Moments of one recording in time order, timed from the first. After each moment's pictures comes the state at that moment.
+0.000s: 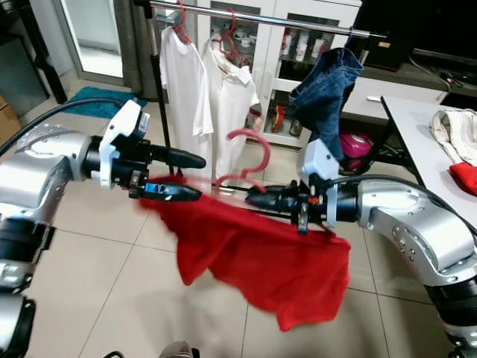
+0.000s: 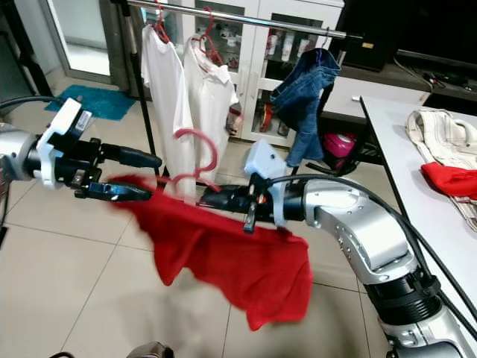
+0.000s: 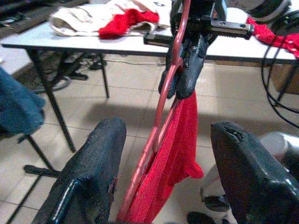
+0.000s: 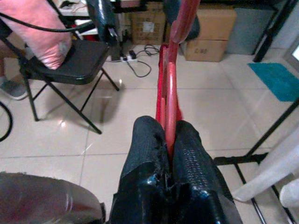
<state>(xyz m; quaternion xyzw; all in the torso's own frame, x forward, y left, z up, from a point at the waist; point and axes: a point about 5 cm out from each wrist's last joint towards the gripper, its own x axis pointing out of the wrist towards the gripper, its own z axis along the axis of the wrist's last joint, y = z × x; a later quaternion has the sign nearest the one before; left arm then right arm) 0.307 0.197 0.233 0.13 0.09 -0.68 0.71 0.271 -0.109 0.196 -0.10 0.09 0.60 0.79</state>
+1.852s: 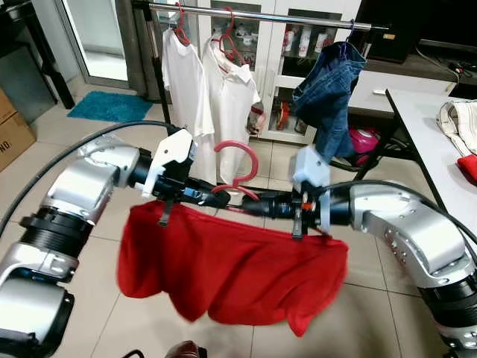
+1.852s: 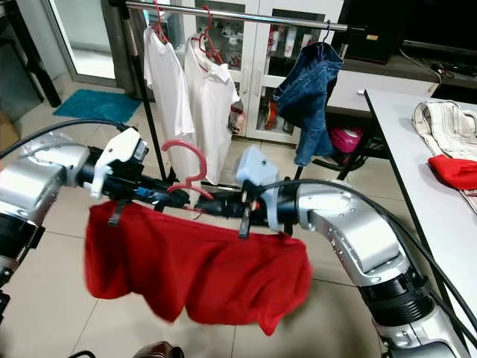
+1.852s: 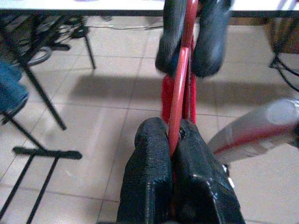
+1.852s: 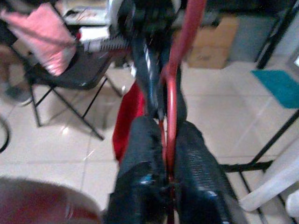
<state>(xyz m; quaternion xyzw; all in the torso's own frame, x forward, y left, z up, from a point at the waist) 0.322 0.161 0.197 0.19 0.13 -0.69 0.69 0.273 -0.105 0.195 -0.10 0.08 0.60 0.79</state>
